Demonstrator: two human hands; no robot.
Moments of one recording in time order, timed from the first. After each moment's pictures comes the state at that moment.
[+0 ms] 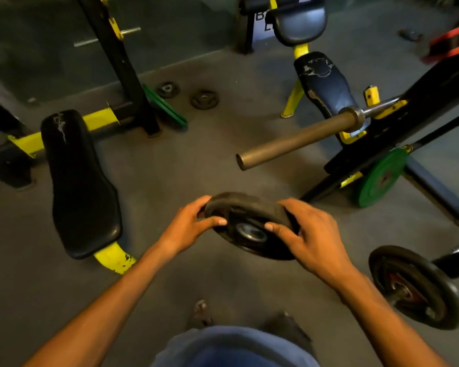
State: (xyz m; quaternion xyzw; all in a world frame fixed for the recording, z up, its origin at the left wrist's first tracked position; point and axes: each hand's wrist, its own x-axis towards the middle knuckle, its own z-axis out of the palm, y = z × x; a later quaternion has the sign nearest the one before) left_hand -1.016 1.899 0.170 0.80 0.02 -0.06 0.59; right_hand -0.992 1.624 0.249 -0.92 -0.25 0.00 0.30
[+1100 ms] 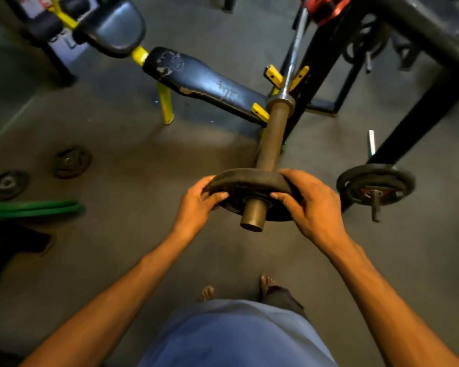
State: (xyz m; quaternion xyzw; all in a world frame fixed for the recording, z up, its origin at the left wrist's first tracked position) left_hand -0.709 1.940 0.161 0.71 -0.13 -0.29 0.63; right_hand -0.867 1.745 0.232 -0.94 0.16 -0.16 0.24
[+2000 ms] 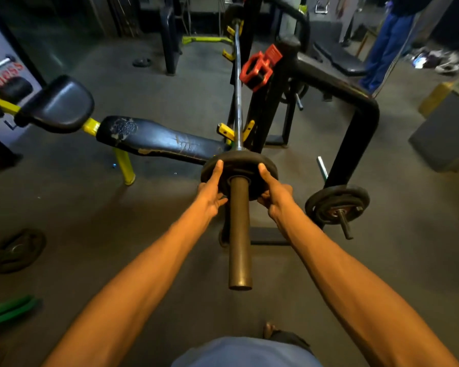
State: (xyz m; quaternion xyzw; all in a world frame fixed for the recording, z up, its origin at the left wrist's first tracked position) left_hand -0.616 1.774 0.200 0.58 0.01 -0.43 0.69; right_hand -0.742 1.671 0.216 -0.37 0.52 -0.26 0.73
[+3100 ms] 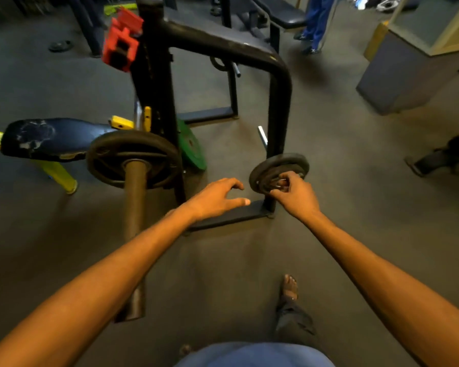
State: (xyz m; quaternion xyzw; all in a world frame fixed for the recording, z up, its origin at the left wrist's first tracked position) left_hand -0.767 1.622 0.194 0.71 -0.61 -0.32 0.17; right_hand -0.967 1.515 0.172 -0.74 0.55 -0.12 0.37
